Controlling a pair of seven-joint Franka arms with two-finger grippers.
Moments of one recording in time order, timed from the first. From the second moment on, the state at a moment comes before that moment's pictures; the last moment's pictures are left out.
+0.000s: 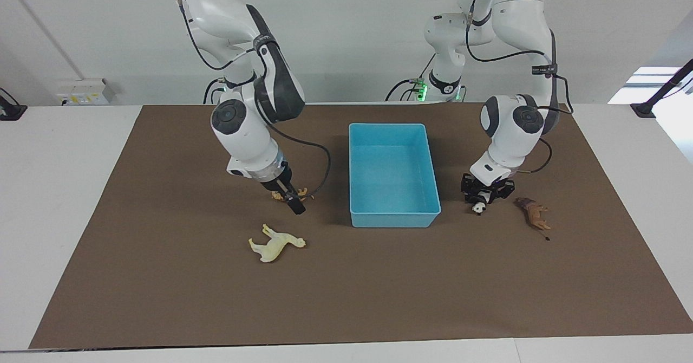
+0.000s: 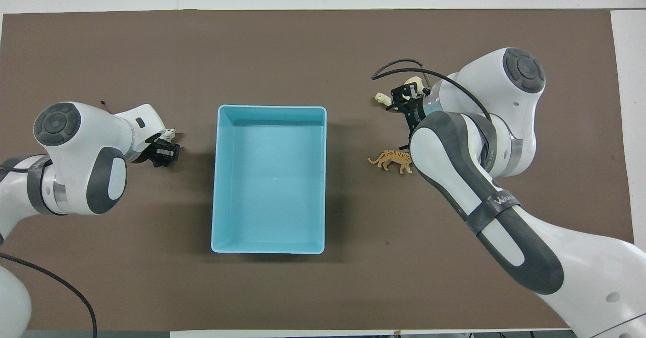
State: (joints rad) left arm -0.03 0.20 -0.08 -2.16 0.02 2.37 0.17; right arm 0.25 0.31 0.03 -1.89 0.39 2.23 1.34
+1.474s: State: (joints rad) left arm -0.30 0.07 -0.18 -1.98 -0.14 2.05 -0.49; right arm 0.26 0.21 0.04 -2.25 0.55 2.52 1.26
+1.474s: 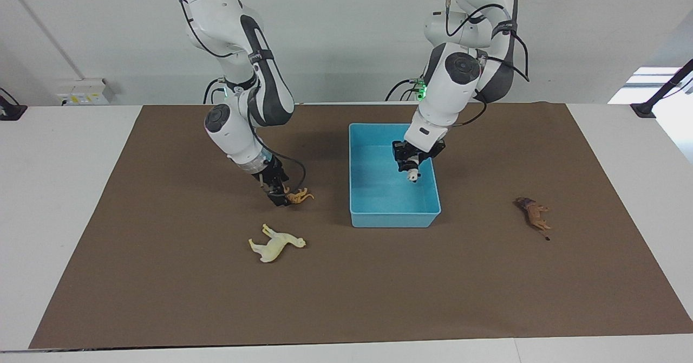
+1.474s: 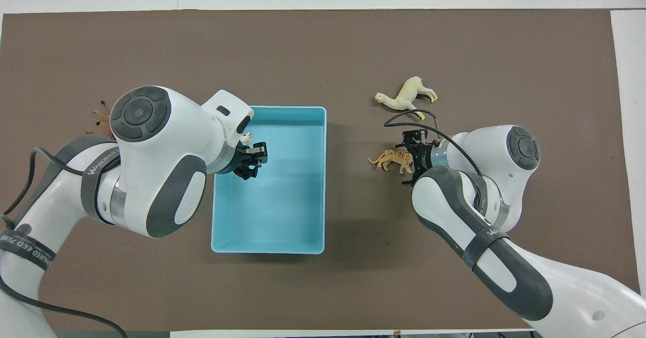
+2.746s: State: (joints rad) left arm -0.07 0.01 -0.14 -1.99 -0.07 2.01 -0.51; right arm -0.09 0.14 -0.02 -1.98 0.22 2.01 0.48
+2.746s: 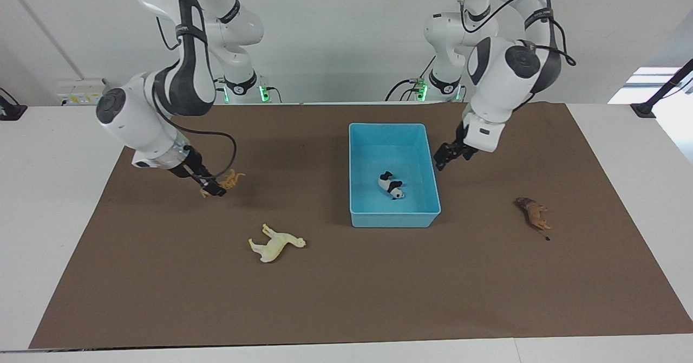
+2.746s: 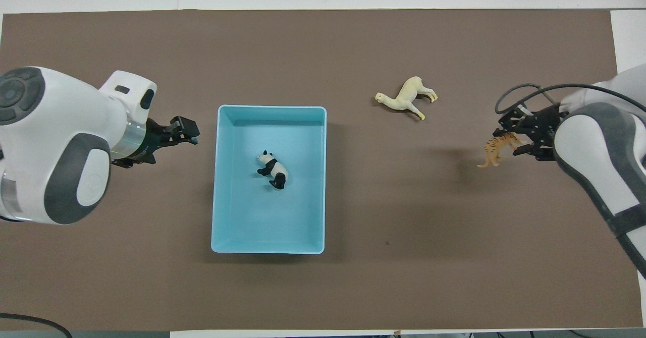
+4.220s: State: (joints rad) left arm 0.29 0.35 -0.14 -1.94 0.10 2.40 0.02; right arm 0.39 0.34 0.01 -1.54 0.34 2.19 1.03
